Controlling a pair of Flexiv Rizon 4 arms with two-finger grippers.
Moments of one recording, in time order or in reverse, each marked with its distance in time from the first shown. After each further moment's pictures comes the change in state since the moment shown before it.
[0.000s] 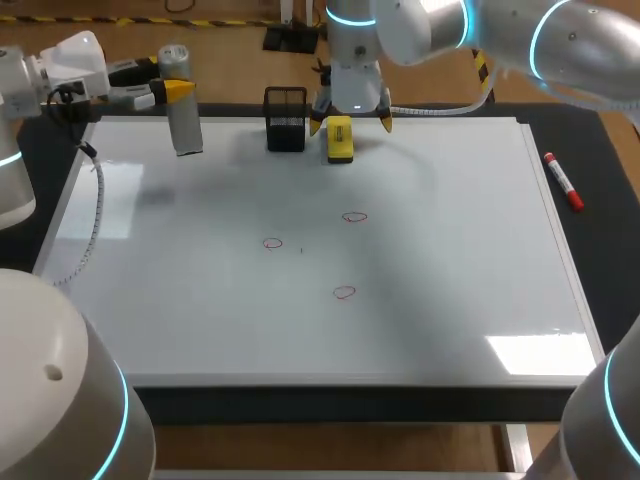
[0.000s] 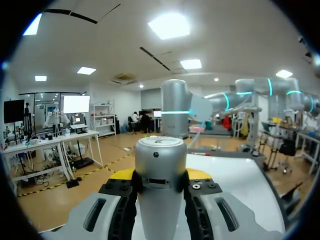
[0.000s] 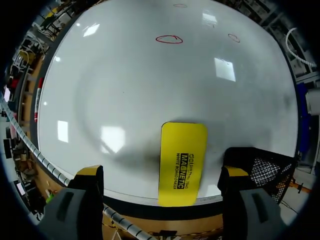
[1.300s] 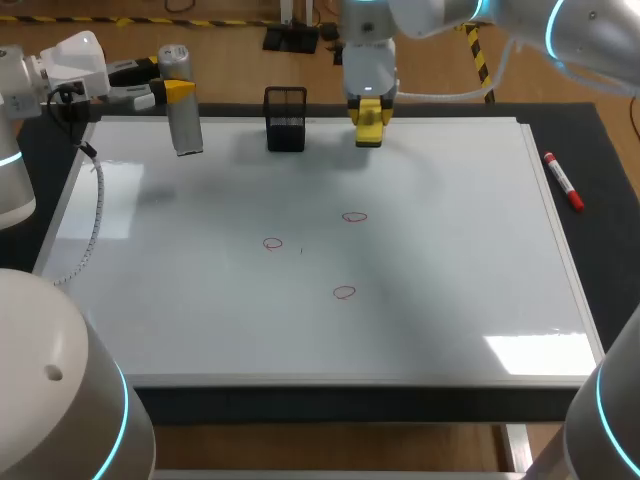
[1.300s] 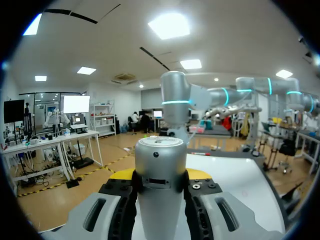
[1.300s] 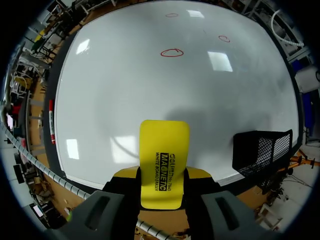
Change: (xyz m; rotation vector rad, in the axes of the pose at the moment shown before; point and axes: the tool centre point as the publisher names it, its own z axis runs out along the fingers) left arm 0.000 0.000 0.000 0.000 0.000 0.000; right arm 0.042 0.009 -0.041 -0.021 0.060 0.188
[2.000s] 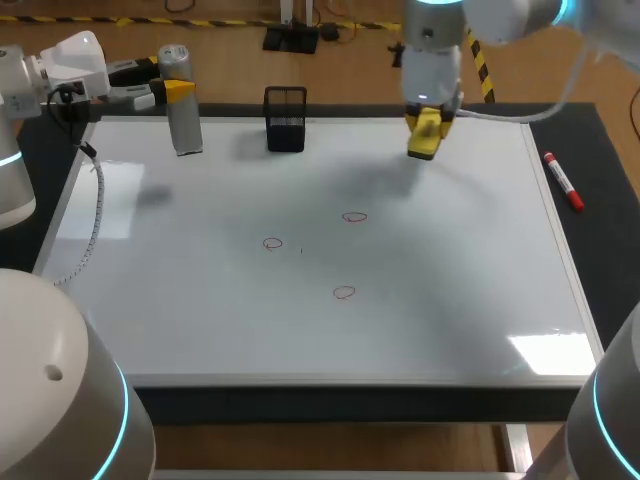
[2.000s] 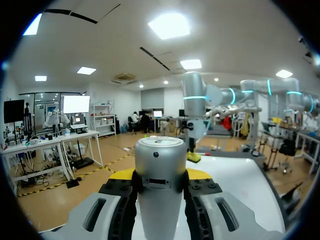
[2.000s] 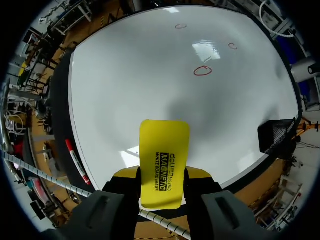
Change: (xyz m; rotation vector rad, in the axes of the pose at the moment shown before) left arm 0.000 0.000 0.000 0.000 0.000 0.000; right arm 0.111 0.050 -0.015 -0.007 -0.009 0.252
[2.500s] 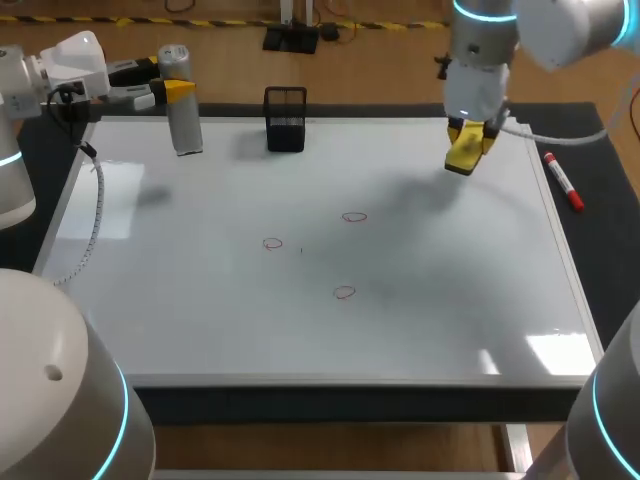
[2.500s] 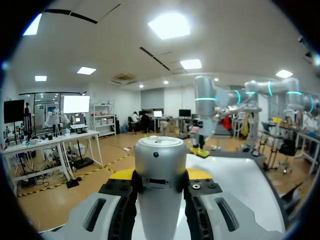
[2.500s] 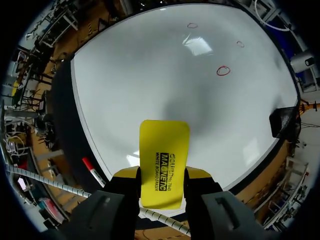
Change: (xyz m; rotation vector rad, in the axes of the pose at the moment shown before) left arm 0.000 0.000 0.000 0.000 0.000 0.000; right arm 0.074 0.013 0.004 0.014 -0.022 0.131
